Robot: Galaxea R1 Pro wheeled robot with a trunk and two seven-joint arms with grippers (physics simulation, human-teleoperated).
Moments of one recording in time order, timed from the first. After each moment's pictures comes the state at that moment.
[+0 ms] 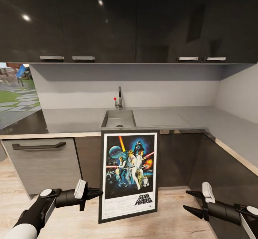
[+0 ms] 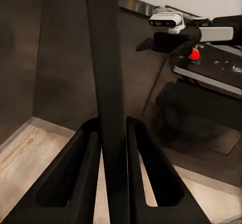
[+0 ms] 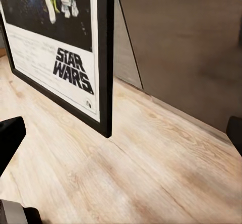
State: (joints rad) left arm -0.52 0.16 0.15 -0.65 -0.01 -0.10 -1.57; right arm -0.36 -0.37 -0.24 -0.75 -0.03 -0.05 1.42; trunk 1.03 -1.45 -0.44
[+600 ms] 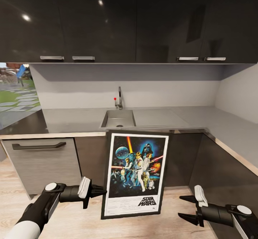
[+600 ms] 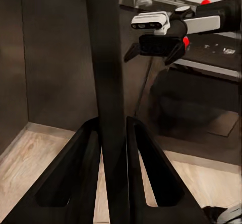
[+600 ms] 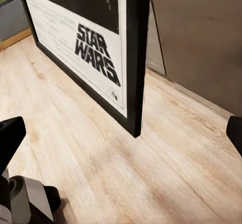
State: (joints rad) left arm -0.52 0.15 0.06 -0.76 -0.01 -0.10 -1.57; right arm -0.36 -0.36 -0.12 -0.74 -0.03 -0.05 1.42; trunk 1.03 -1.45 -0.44
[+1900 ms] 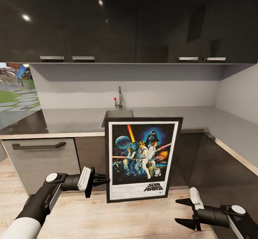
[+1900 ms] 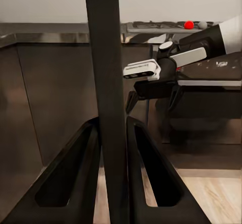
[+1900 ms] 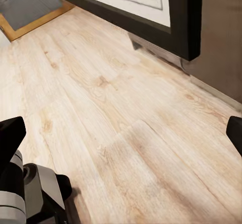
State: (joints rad) left arm -0.52 0.15 0.00 -0.96 0.12 -0.09 -1.57; right arm -0.36 -0.35 -0.05 -0.75 -0.03 -0.05 1.43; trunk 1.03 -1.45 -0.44
